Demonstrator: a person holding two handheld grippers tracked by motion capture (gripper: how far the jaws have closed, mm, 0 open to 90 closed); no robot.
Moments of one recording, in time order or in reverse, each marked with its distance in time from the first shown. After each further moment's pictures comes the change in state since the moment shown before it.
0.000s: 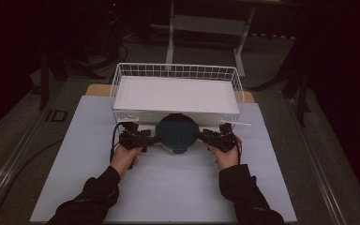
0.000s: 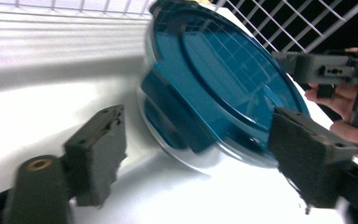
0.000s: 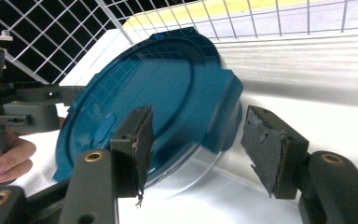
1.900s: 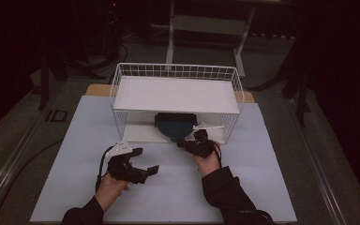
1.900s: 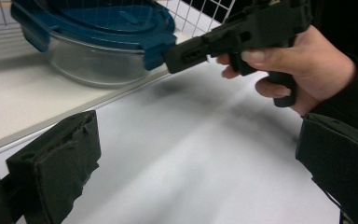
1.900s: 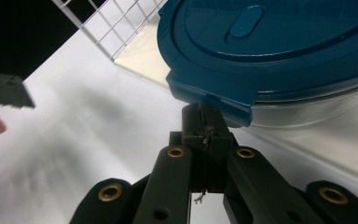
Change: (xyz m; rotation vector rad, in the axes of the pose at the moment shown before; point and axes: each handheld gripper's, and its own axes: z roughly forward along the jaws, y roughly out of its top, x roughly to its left) left arm -0.064 -0.051 -0.058 -0.036 -0.007 0.251; right arm 0.058 -0.016 0.043 0.152 0.040 -0.129
